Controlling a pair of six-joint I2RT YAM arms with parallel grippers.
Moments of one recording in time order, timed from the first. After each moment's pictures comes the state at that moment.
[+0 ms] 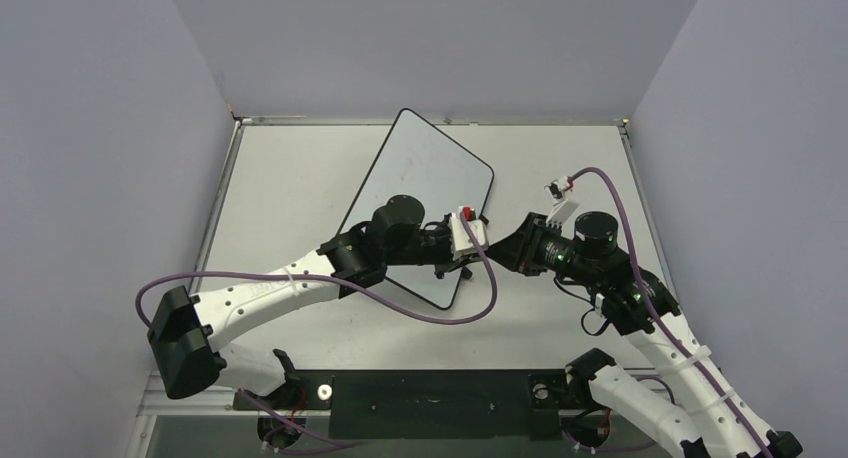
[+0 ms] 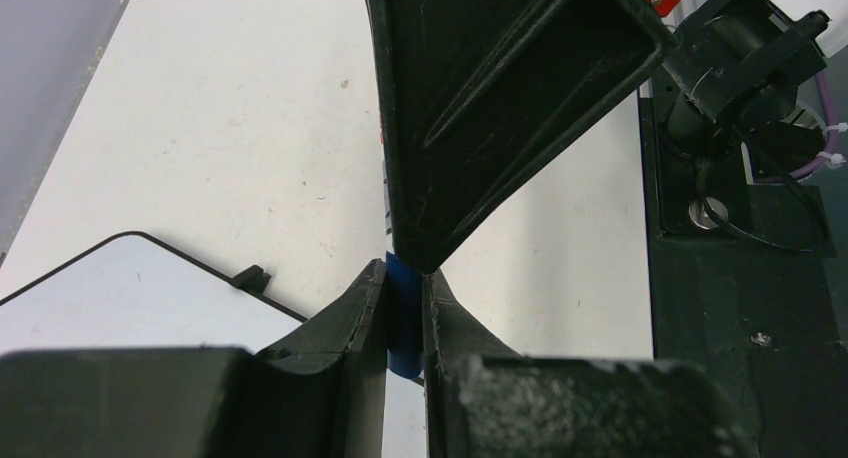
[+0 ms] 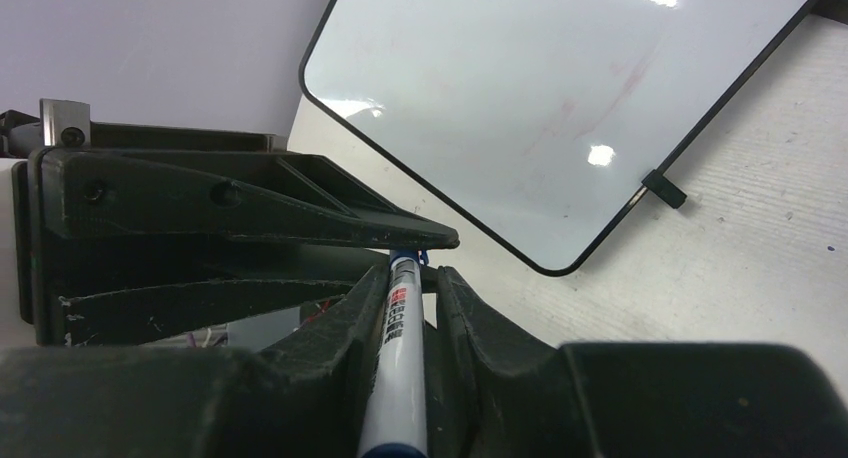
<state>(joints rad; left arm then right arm) -1.02 1.35 1.11 -0.05 0.36 0.27 0.51 0.75 0.88 -0.53 -0.35 0.70</state>
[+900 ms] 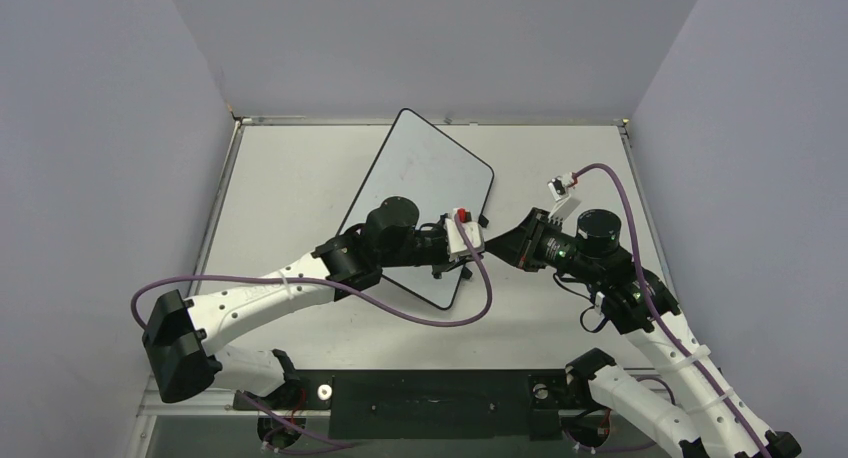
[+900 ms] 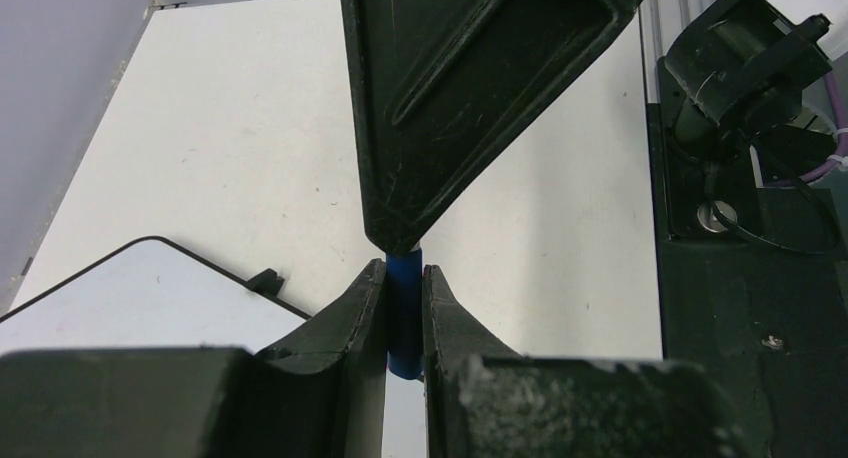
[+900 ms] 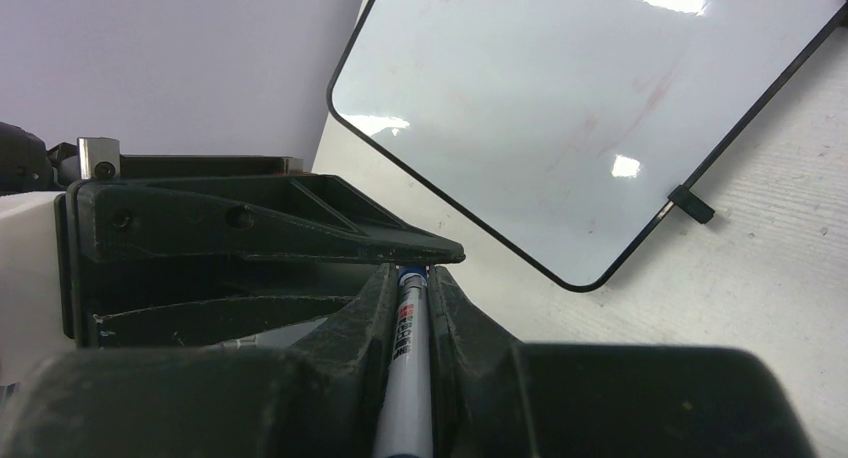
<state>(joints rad) -1.02 1.32 1.08 -0.02 0.35 0.29 0.50 0.75 0.89 -0.49 -0.36 0.77</state>
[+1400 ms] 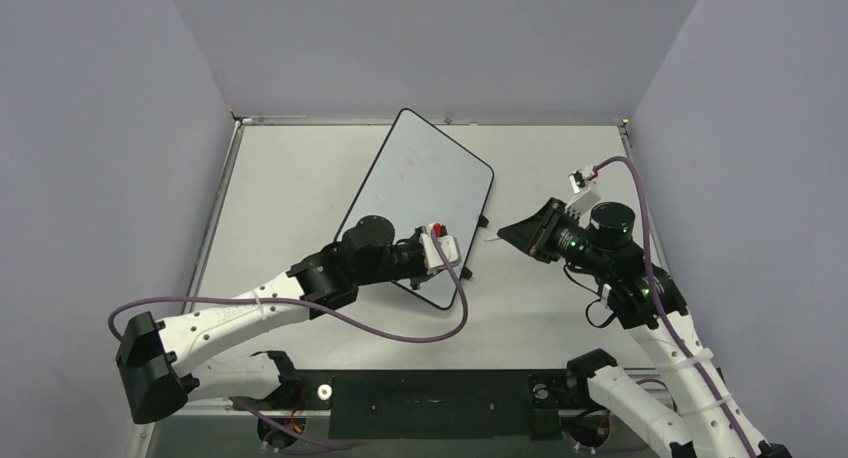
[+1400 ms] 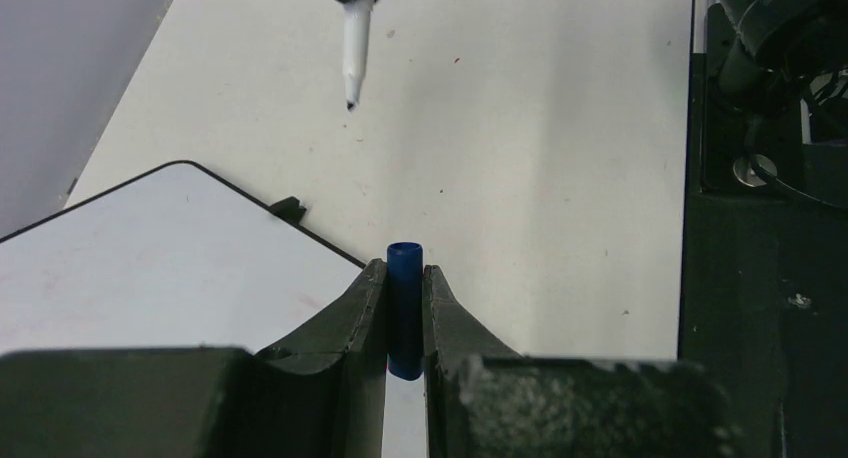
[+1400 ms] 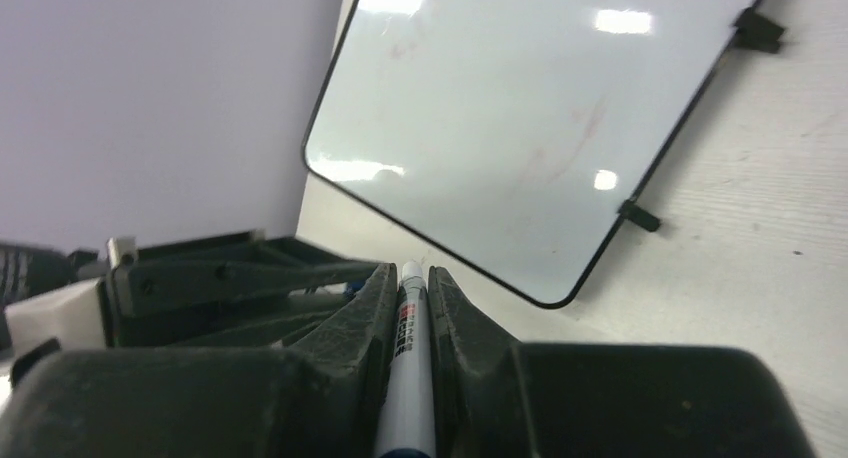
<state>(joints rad) -1.02 1.19 0.94 -0.03 0.24 0.30 0.41 0.76 0.93 -0.53 -0.37 0.79</state>
